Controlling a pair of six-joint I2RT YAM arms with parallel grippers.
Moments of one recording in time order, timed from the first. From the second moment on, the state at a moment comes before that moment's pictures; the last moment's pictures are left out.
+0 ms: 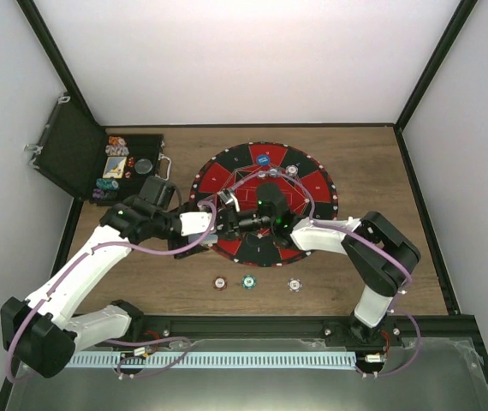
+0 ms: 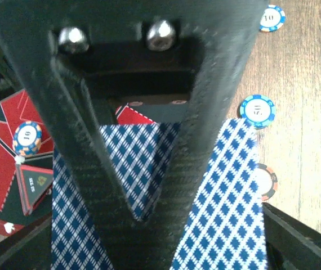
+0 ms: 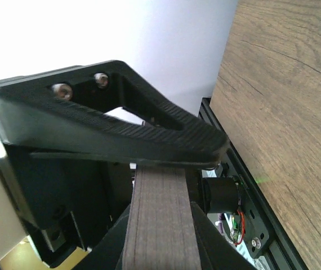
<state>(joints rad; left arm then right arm) -0.50 1.12 0.98 -0.86 0.44 0.87 0.80 1.72 0.88 0.69 -0.92 1.30</state>
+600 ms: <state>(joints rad) -0.43 1.11 0.95 -0.87 0.49 0.92 0.81 1.72 0.88 0.67 -0.92 1.30</state>
